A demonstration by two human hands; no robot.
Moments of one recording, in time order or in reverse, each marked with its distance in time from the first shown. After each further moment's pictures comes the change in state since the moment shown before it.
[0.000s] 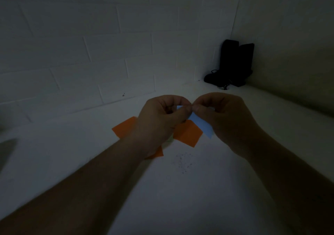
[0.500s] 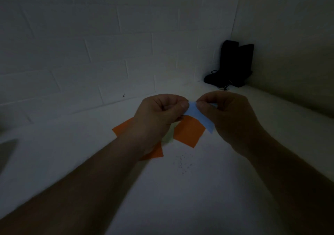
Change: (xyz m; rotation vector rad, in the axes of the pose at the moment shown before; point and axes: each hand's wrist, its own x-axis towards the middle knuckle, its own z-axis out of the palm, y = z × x) left_hand 0.000 0.007 -0.004 -0.105 0.017 -0.055; right_hand 0.003 0.004 -0.002 -0.080 0.087 -0.030
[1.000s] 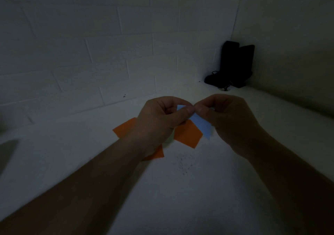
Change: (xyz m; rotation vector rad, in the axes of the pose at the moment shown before) left_hand -0.001 -0.004 0.003 0.050 -0.024 0.006; right_hand 0.000 0.000 0.000 0.171 -0.085 0.113
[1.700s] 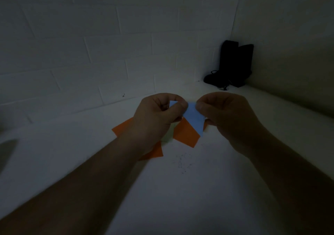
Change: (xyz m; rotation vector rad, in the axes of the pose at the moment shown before) left_hand 0.002 0.001 -0.003 -0.002 0.069 0.010; right_hand 0.002 0.005 -0.003 -0.045 0.103 0.075
